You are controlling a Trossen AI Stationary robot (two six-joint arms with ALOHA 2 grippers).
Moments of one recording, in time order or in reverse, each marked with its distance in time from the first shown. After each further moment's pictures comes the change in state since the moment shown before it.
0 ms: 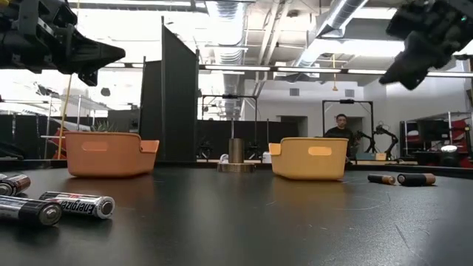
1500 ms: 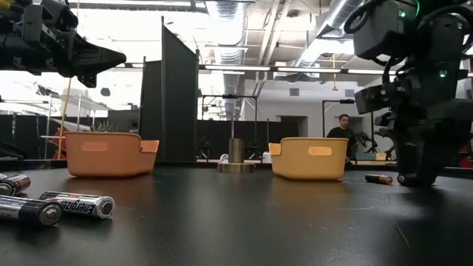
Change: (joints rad) left arm 0.000 0.001 0.000 -0.027 -0.030 0.015; right arm 0.254 0.996 0.227 -0.112 0.085 0.111
